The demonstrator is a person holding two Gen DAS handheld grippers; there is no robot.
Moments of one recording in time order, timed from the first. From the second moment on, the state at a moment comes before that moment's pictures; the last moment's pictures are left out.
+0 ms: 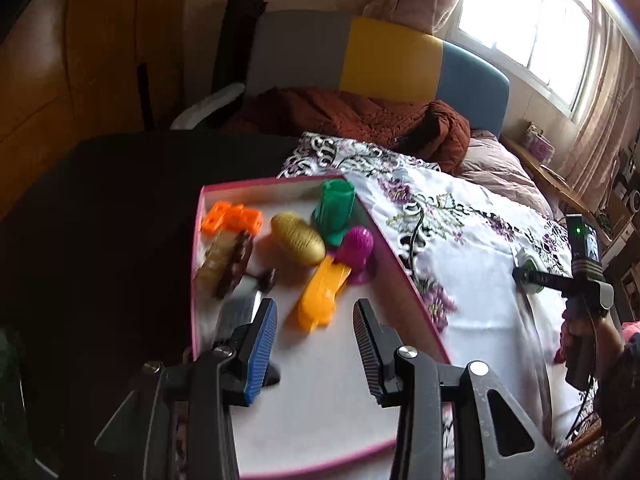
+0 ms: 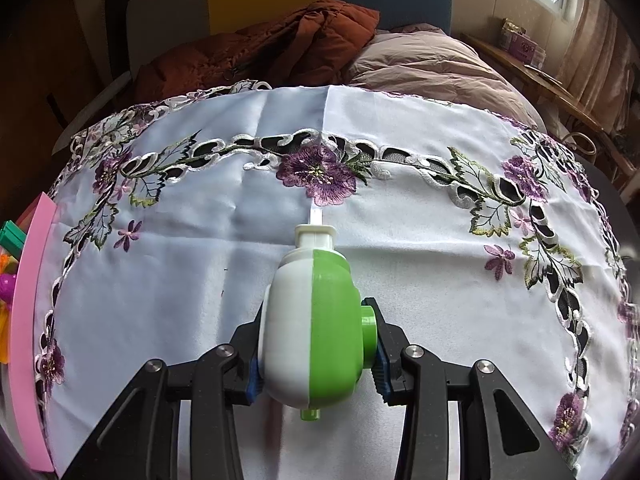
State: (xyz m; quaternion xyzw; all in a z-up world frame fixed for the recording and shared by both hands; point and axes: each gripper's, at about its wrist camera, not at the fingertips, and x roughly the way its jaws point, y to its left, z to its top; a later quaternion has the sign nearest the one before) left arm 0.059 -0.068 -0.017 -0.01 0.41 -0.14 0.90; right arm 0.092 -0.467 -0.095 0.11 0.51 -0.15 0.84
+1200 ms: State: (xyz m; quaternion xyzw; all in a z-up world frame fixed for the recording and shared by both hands) left arm 0.030 -0.003 -0.024 -0.05 0.41 -0.09 0.91; right arm 0.070 -0.335 -0.037 0.06 0.46 -0.04 0.88
